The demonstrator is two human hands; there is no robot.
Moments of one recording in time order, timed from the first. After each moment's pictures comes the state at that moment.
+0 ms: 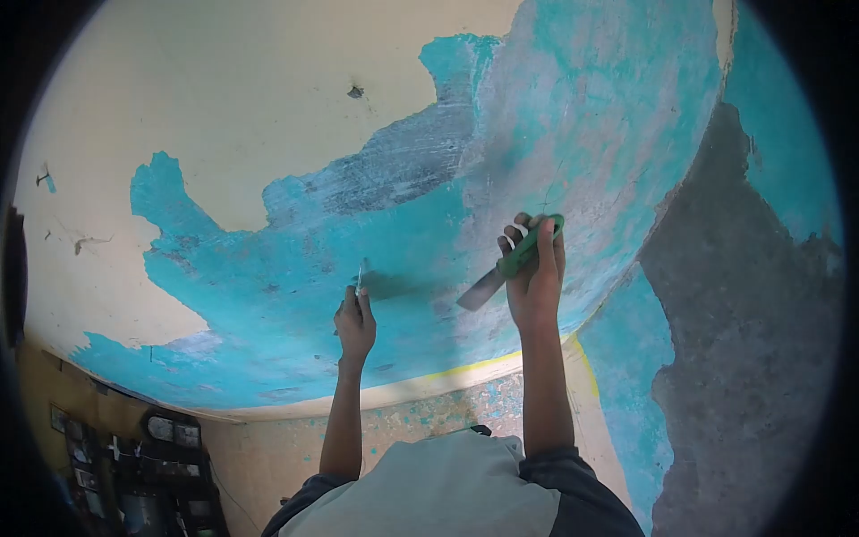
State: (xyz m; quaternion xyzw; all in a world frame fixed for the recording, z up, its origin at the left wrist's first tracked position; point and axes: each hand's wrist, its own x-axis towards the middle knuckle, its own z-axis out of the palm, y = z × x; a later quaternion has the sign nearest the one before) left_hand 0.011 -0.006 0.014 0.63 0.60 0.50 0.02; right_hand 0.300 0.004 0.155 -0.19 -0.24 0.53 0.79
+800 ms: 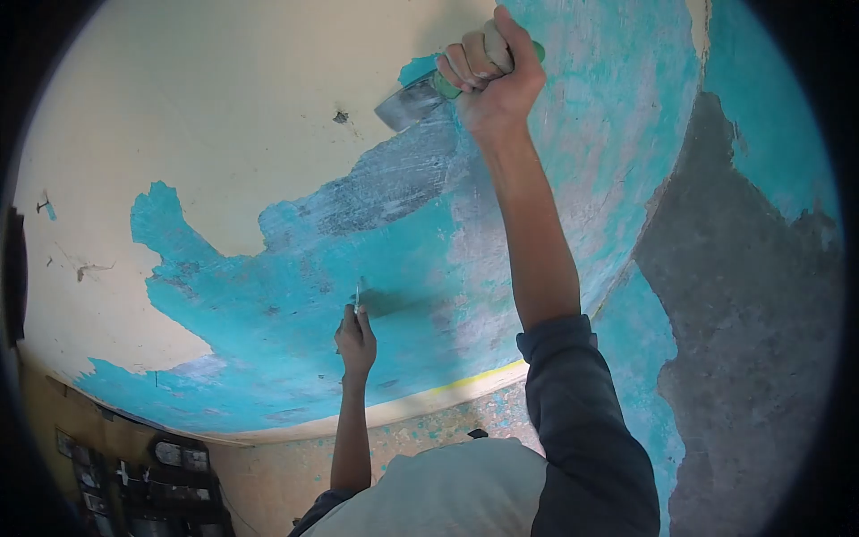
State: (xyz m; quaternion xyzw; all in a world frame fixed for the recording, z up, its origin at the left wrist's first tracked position) left_hand 0.015 -0.010 0.021 0.62 0.60 0.50 0.02; right_hand 0.287 0.102 0.361 0.09 -0.43 0.46 0.77
